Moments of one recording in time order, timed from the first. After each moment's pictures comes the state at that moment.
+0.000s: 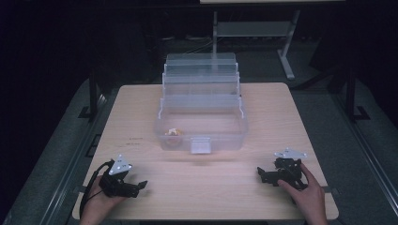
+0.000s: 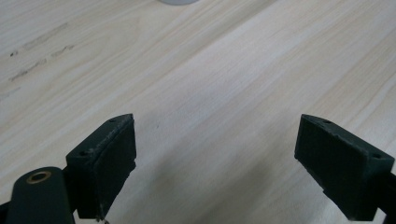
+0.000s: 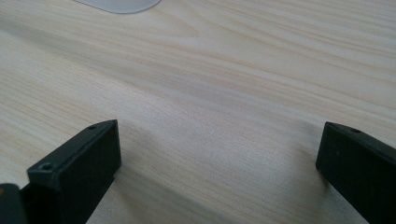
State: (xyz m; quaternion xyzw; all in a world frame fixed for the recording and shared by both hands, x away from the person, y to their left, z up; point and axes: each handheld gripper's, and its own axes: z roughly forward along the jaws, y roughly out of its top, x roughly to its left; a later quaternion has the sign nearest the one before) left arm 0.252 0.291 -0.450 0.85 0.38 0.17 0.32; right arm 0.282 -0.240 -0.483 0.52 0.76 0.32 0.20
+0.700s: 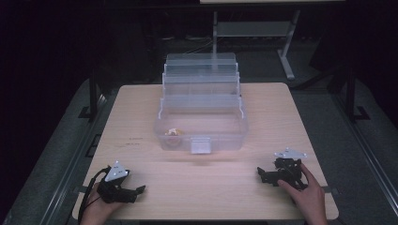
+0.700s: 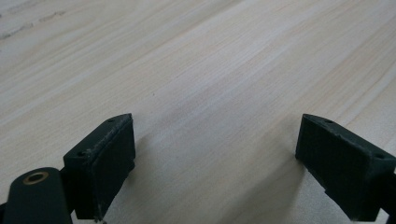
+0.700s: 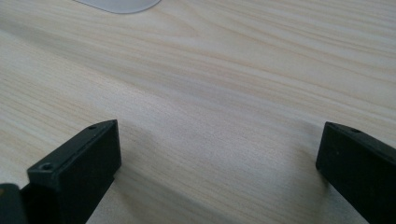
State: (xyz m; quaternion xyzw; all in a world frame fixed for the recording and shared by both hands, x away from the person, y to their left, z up) left arm 0.243 0.303 -0.472 0.84 0.38 0.16 0.34; right arm 0.282 -0.240 -0.483 0.52 0.76 0.32 0.20
